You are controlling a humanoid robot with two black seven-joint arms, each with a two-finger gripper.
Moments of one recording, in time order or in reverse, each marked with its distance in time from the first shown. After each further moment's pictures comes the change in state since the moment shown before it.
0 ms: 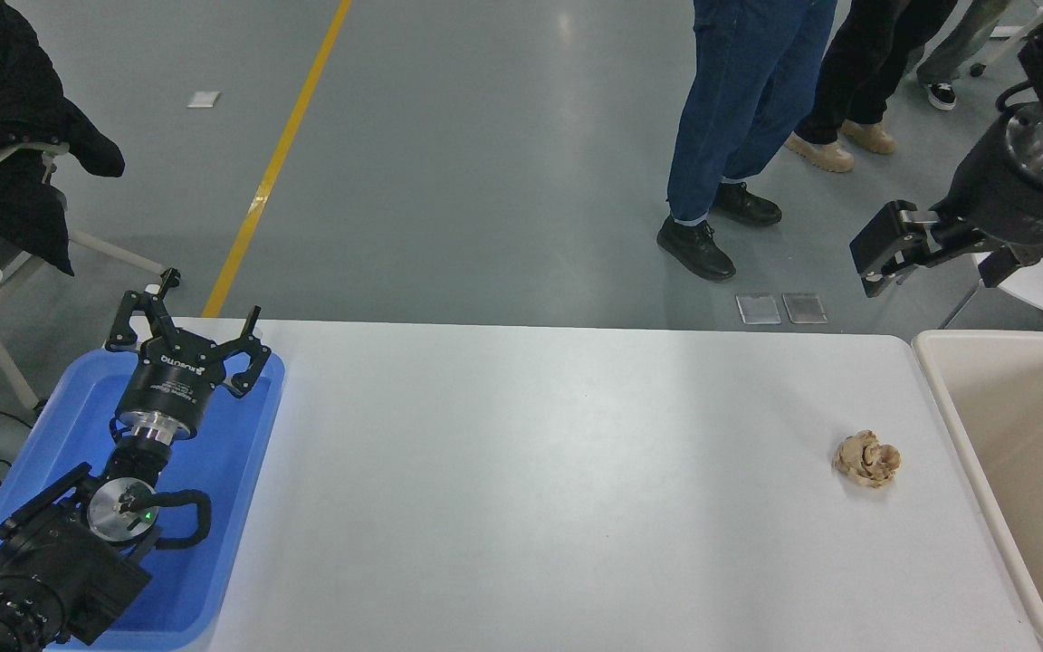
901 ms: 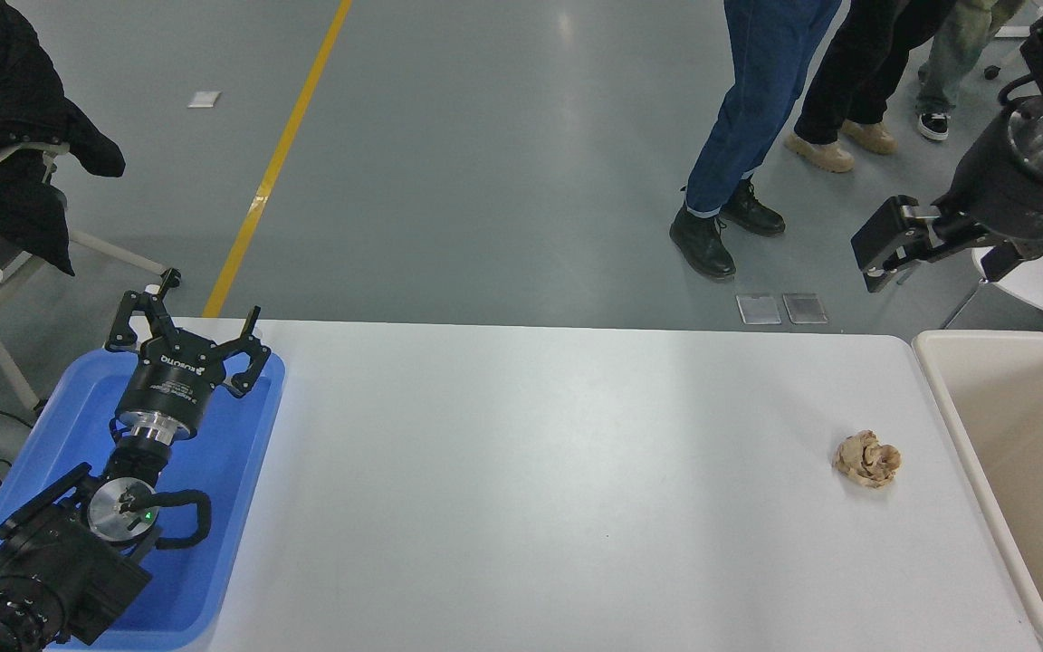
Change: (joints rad) left arm 0.000 -0.001 0.000 0.000 -0.001 0.000 0.001; right arm 0.013 0.006 -0.006 0.000 0.000 0.000 0.000
